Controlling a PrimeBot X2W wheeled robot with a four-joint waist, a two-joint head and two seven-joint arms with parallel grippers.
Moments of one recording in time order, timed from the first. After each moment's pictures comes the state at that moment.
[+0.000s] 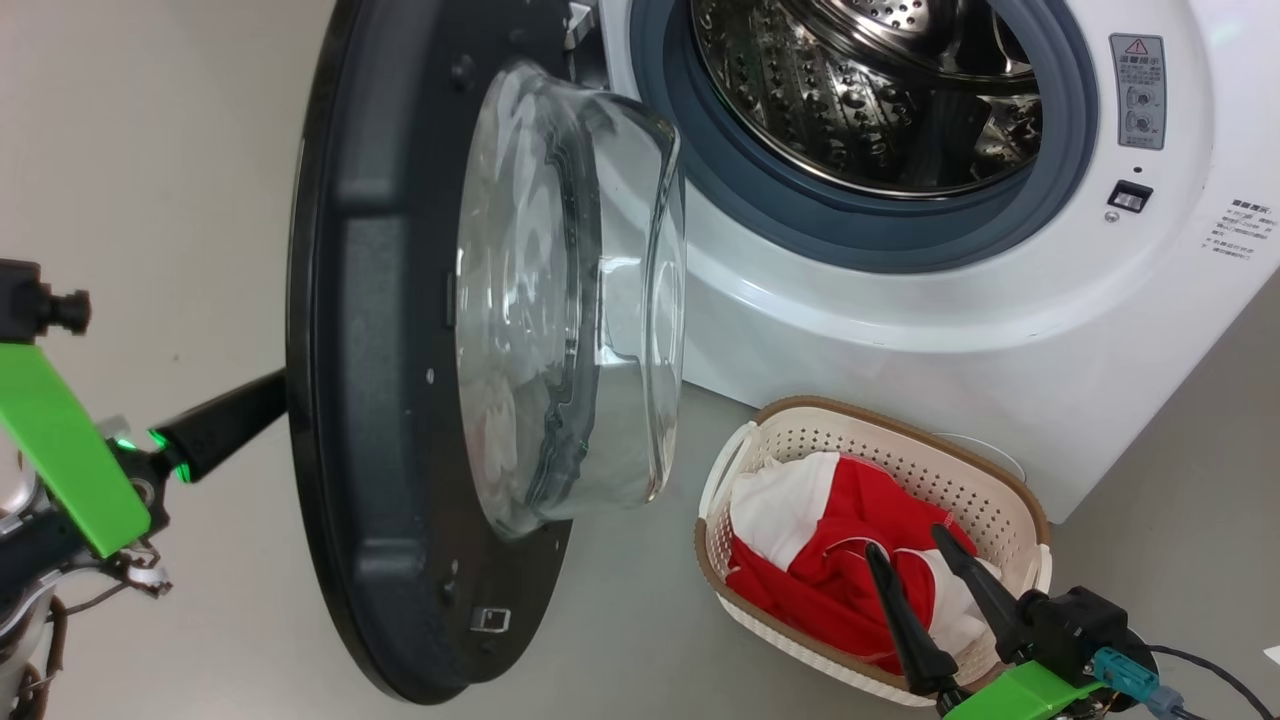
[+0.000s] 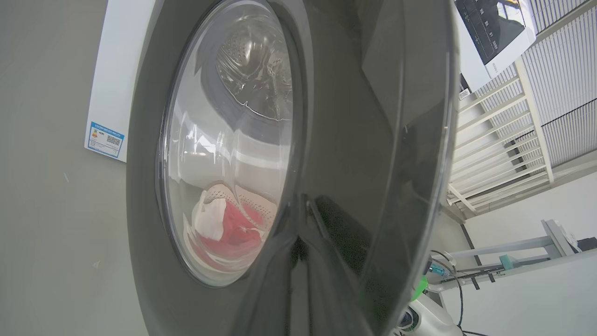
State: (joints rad) left arm -0.51 0.58 -0.17 0.07 -1.56 -0.12 0.73; right arm -0.02 -0.09 0.21 0.30 0.37 0.12 -0.26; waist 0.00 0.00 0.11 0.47
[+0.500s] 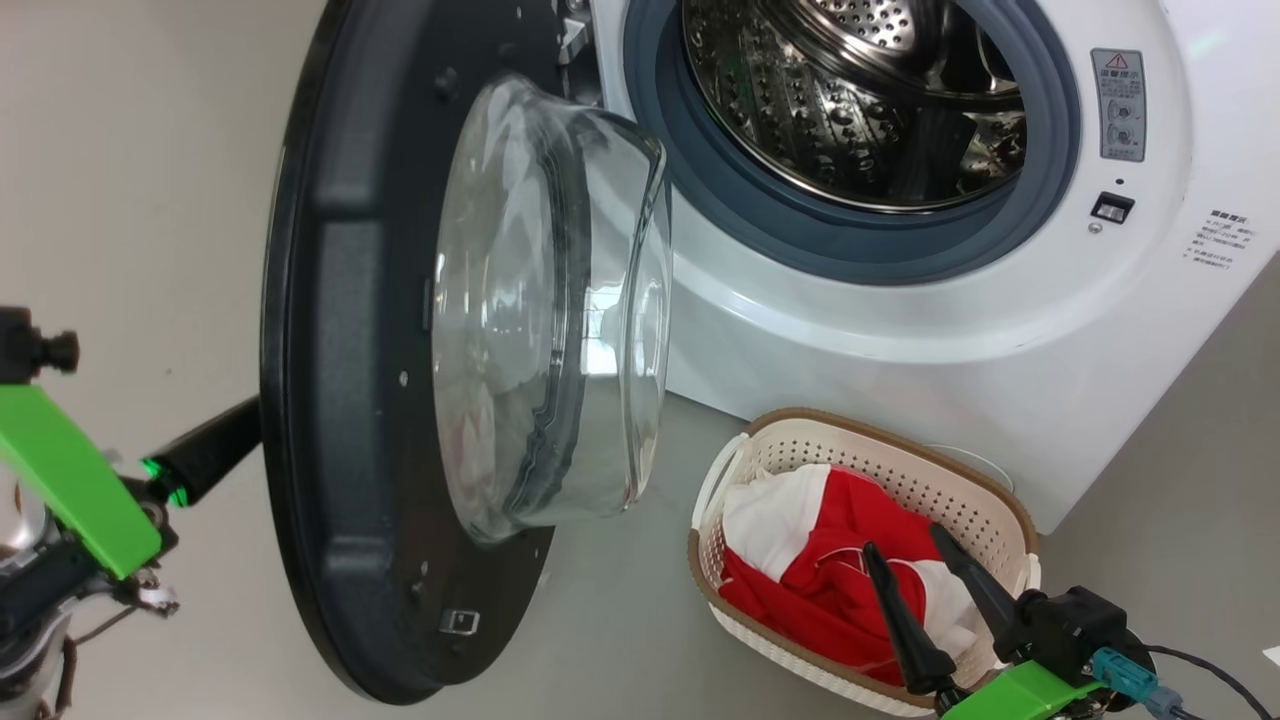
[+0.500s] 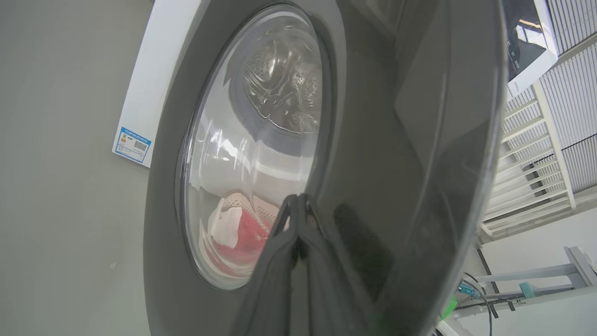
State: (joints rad) left arm -0.46 0.58 -0.17 0.11 -1.51 -0.12 0.60; right arm -0.02 -0.09 0.21 0.30 0.37 0.12 -0.26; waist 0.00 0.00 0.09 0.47
